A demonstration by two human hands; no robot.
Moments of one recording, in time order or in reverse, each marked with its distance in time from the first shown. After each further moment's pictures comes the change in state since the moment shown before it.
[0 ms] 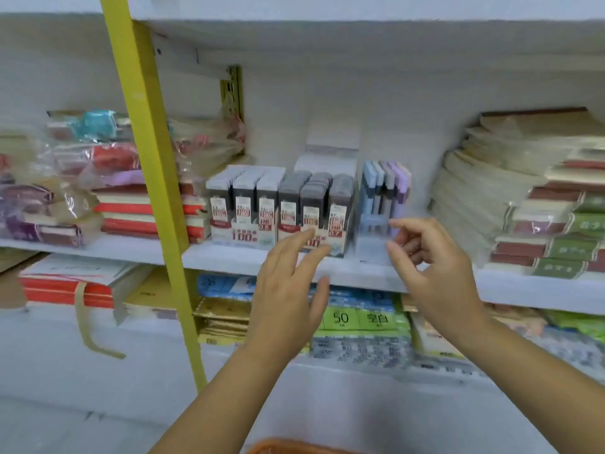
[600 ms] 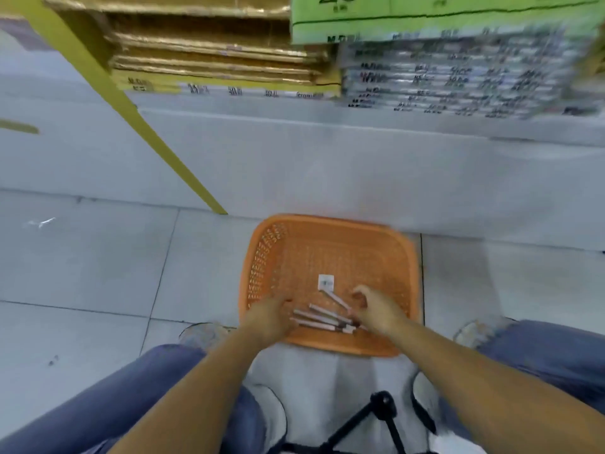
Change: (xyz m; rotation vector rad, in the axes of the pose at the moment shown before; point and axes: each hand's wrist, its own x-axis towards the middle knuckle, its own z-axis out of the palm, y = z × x) left_hand -0.417 -0.069 0.093 -0.166 -1.537 -0.896; right_hand -0.444 0.109 0.161 -0.131 -1.334 1.140
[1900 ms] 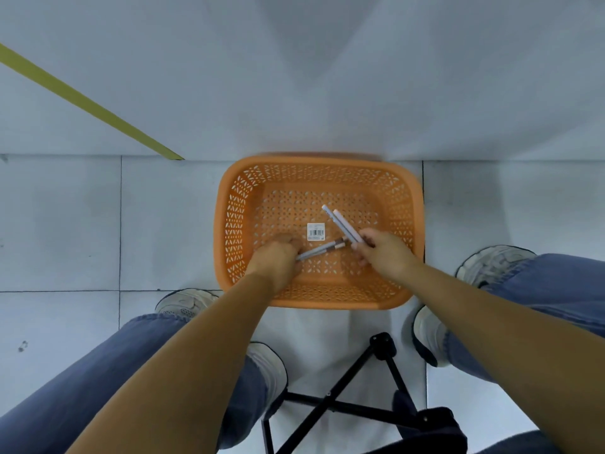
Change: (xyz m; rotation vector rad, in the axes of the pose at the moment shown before) left_hand 0.068 0.013 0.032 0.278 0.021 0.247; right_hand 0.014 0.028 0.003 0.377 0.011 0.078
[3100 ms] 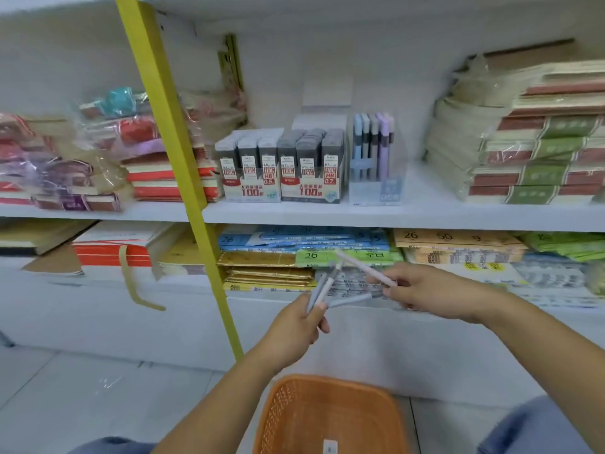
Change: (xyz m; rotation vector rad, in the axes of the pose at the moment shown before) left_hand -0.216 0.175 -0.274 -0.738 0.650 0.229; right_hand -0.312 -0.233 -0.219 -0.368 0.251 -0.714
